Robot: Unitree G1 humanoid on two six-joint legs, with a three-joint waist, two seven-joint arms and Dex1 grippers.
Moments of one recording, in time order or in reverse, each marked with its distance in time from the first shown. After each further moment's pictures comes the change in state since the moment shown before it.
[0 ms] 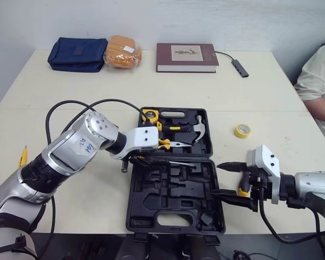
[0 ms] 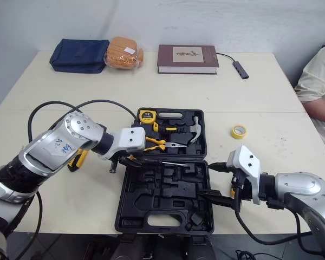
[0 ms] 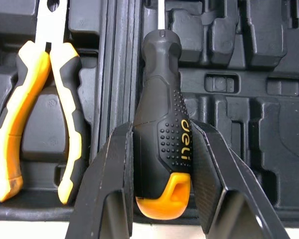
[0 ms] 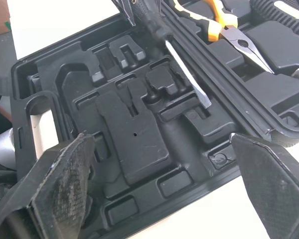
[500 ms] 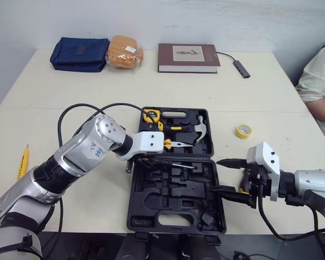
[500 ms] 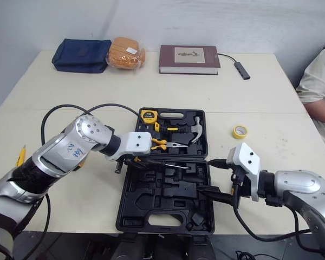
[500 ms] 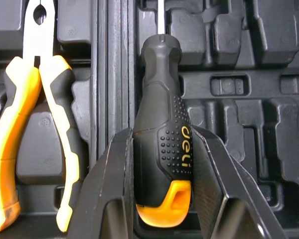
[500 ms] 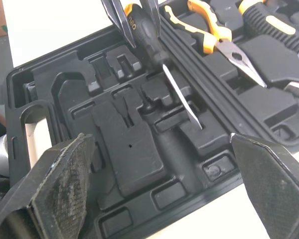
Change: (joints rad) left arm 0.026 -0.048 -0.015 0.040 0.102 -0.086 -0.026; right arm -0.029 0.015 0.001 0.002 0.001 -0.001 -0.012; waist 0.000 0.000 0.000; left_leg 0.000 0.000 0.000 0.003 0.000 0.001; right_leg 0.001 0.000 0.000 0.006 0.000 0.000
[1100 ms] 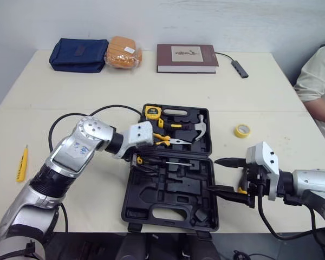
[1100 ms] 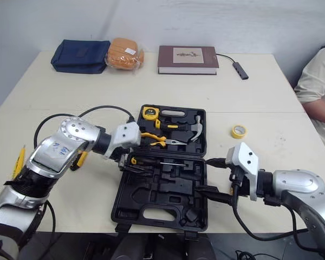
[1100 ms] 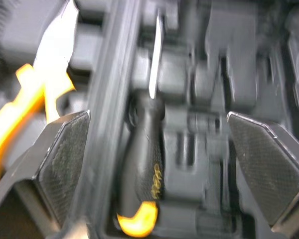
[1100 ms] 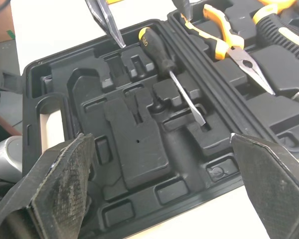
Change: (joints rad) left arm 0.192 -0.143 0.349 0.179 -0.174 -0.259 -0.012; right arm -0.032 0.007 0.025 0.023 -0.002 -0.043 0.013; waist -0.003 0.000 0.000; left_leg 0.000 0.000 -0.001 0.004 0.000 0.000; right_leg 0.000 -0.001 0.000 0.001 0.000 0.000
